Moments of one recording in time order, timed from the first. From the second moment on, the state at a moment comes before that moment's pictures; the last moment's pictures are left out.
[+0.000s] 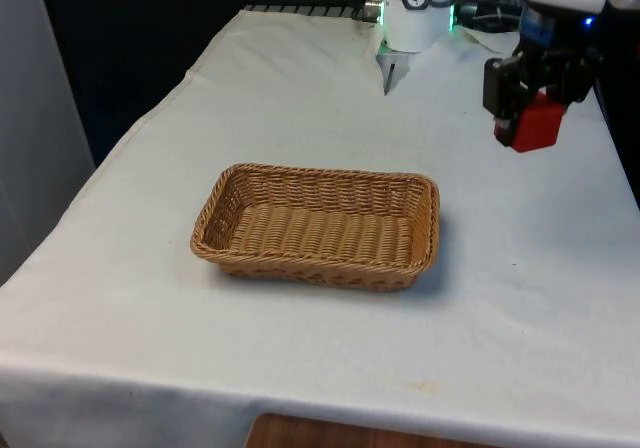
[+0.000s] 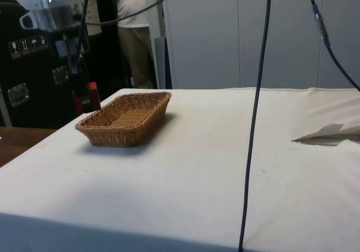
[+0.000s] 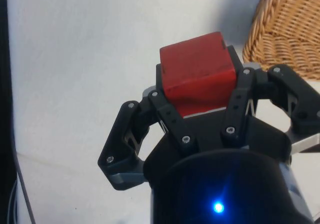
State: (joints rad) arm 0.20 0.55 0.06 -1.58 -0.16 2.08 -0.24
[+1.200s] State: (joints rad) arm 0.18 0.44 0.03 -1.60 -0.07 2.02 -0.33
